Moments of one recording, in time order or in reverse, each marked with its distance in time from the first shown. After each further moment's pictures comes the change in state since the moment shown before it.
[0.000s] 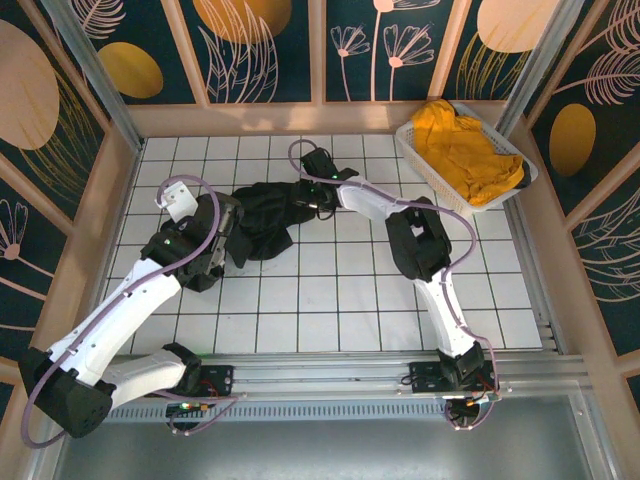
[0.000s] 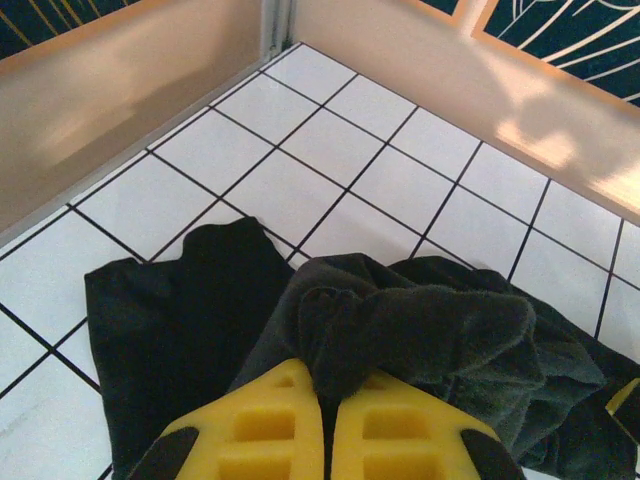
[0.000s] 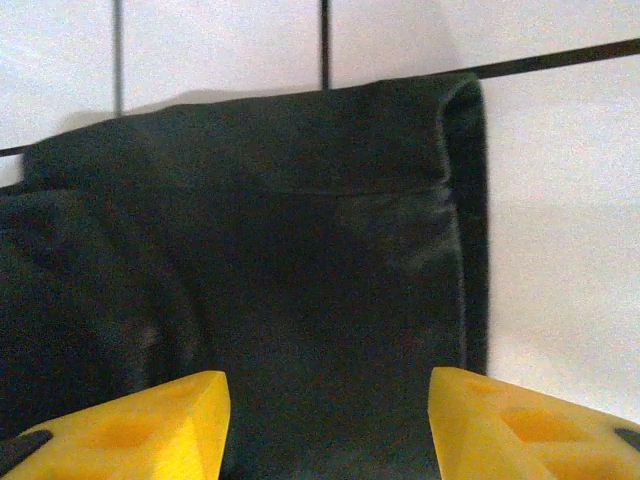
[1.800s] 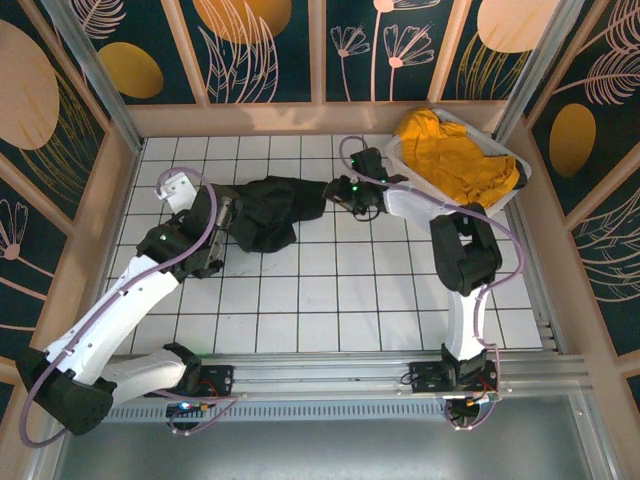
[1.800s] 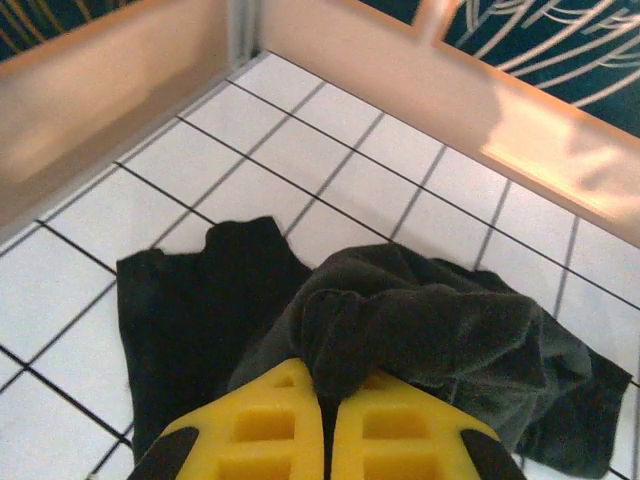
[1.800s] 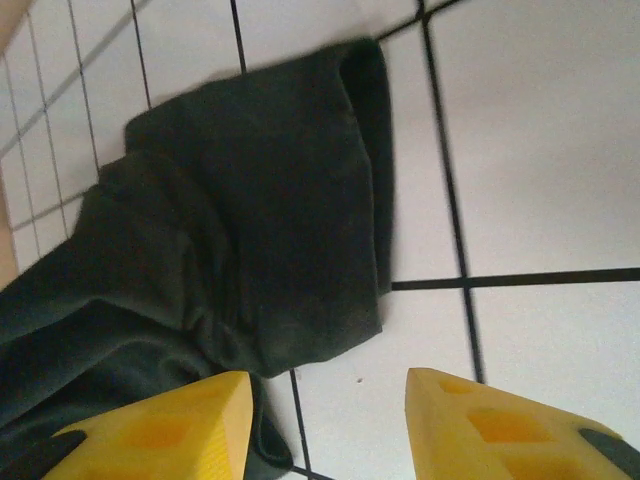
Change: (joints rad) left arm -0.004 0.008 0.070 -0.019 0.018 0.035; right arm -0.155 -0.320 -0.443 0.212 -0.258 0.154
